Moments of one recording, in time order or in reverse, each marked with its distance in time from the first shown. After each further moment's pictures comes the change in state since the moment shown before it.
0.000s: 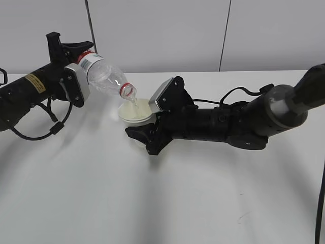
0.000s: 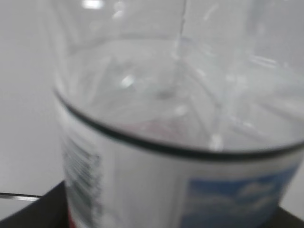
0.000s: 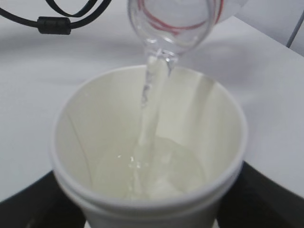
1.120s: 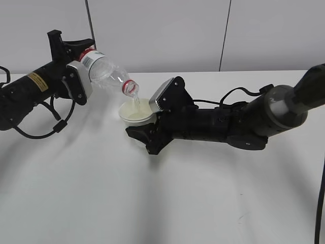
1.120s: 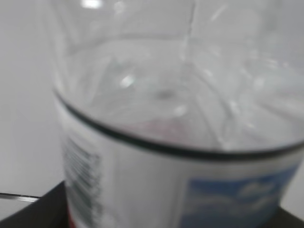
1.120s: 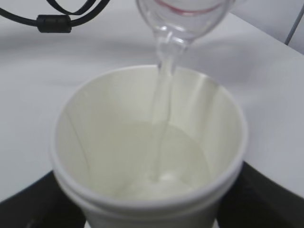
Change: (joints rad) left arm -0.016 0.000 -0.006 -0.026 -0.008 0.000; right arm 0.000 0.001 0.000 0.003 0.006 0.001
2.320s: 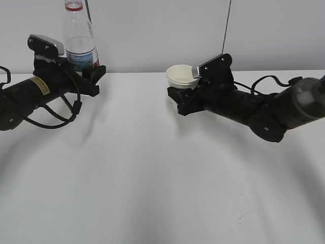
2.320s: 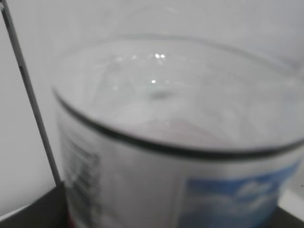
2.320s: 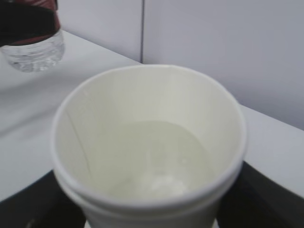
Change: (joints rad) left arm -0.002 0.000 0.000 -0.012 0.141 -1.404; right arm -0.139 0.002 0.000 0.360 -0.046 -0.144
